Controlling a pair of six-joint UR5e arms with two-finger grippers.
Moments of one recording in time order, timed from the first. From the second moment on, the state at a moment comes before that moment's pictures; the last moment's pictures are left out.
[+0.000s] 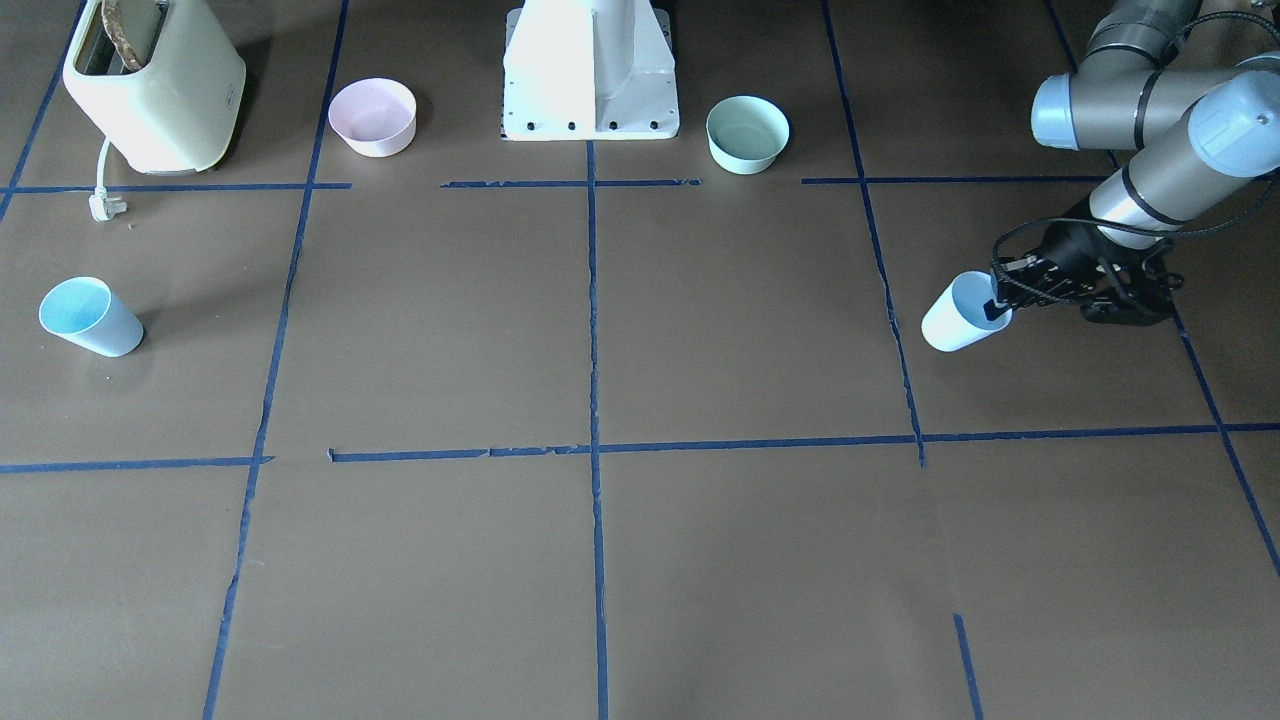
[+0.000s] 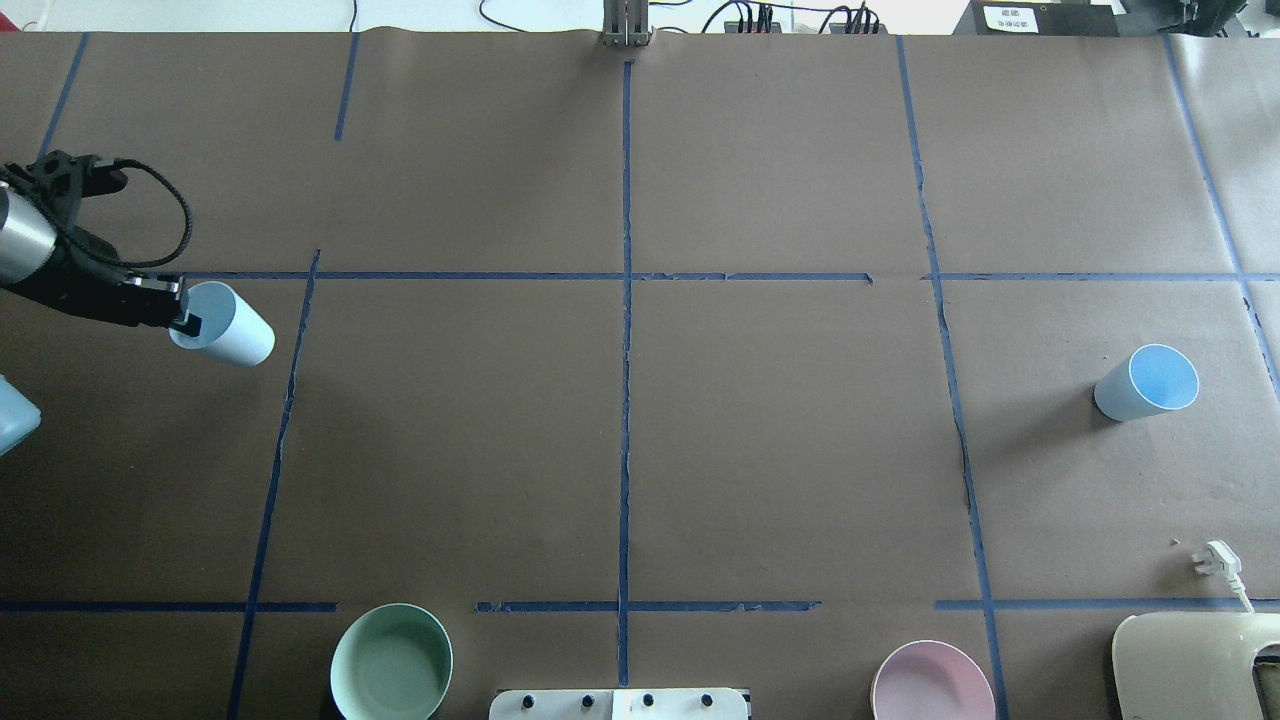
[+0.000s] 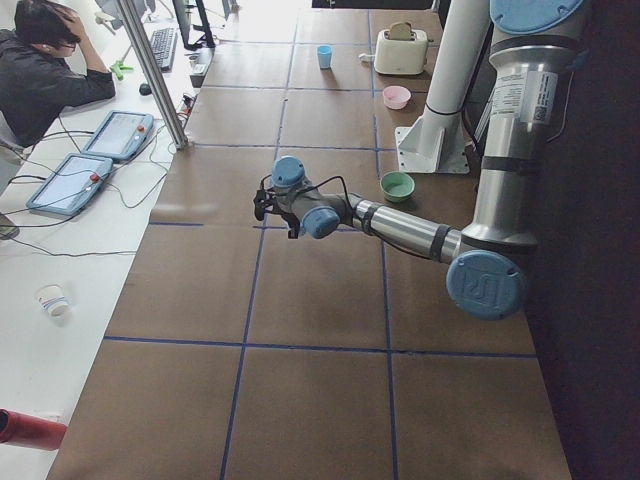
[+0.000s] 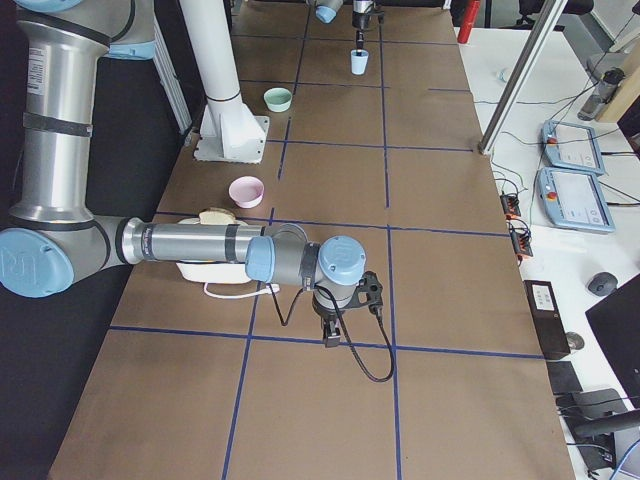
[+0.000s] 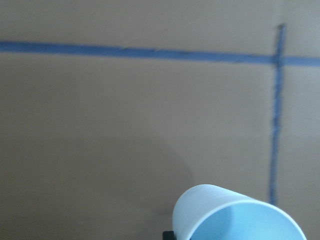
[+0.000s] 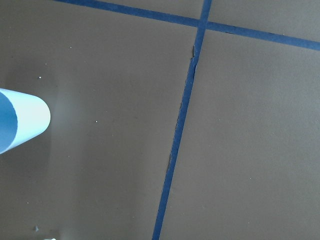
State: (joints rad) left arm -0.96 -1.73 -1.72 -2.04 -2.31 -0.97; right arm 1.55 -1.73 1.75 -1.68 2.39 -0.25
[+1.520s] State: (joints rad) left arm -0.49 -2.36 -1.54 -1.67 -1.87 -1.45; right arm 1.55 -1.73 1.75 -1.68 2.39 -0.25
